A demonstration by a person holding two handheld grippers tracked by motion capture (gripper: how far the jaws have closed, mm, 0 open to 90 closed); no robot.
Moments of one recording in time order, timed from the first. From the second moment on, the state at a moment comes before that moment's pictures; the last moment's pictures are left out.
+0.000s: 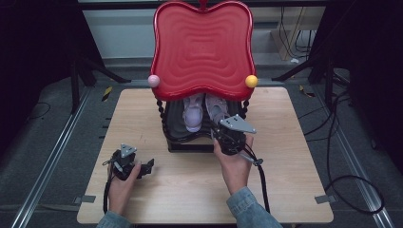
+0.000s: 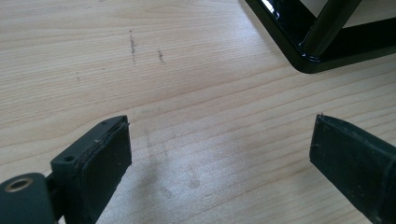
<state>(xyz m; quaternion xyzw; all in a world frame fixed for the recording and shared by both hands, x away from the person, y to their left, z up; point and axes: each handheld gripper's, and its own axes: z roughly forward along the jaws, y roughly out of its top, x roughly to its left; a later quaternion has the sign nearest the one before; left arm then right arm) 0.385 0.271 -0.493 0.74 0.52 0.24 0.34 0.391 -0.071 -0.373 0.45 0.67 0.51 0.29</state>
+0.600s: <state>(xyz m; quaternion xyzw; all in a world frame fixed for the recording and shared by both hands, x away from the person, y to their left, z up) 0.386 0.269 -0.494 0.75 0.52 0.23 0.35 0.422 -0.051 -0.383 0.46 0.65 0.50 0.35</state>
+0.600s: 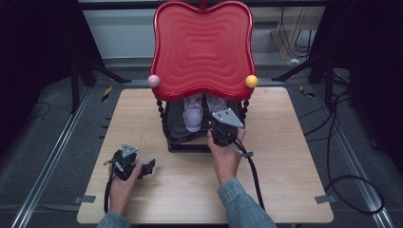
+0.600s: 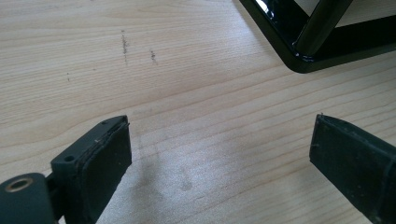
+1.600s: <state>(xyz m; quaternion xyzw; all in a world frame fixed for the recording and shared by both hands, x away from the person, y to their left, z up) 0.386 0.268 -0.493 0.75 0.52 0.23 0.35 0.442 -0.035 -0.396 0.46 0.64 0.48 0.39</state>
